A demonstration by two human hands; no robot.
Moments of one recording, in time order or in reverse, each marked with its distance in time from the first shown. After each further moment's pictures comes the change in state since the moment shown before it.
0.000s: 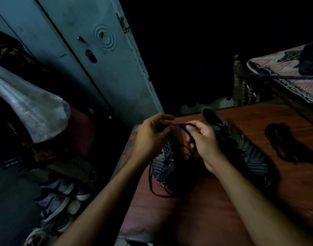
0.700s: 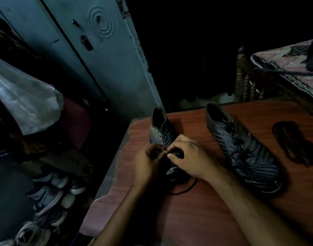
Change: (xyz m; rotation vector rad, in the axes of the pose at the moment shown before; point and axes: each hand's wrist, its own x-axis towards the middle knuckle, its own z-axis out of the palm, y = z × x) left_hand -0.049 -0.096 0.035 0.122 0.066 -0.240; right_hand -0.011 0.030 0.003 -0.977 -0.395 -0.191
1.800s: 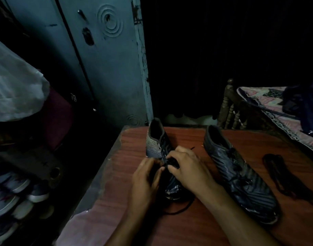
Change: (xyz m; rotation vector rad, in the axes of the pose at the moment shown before) left_hand -0.012 -0.017 0.006 -0.214 0.140 0.342; right_hand 0.021 -0.015 0.006 -0.380 0.033 0.002
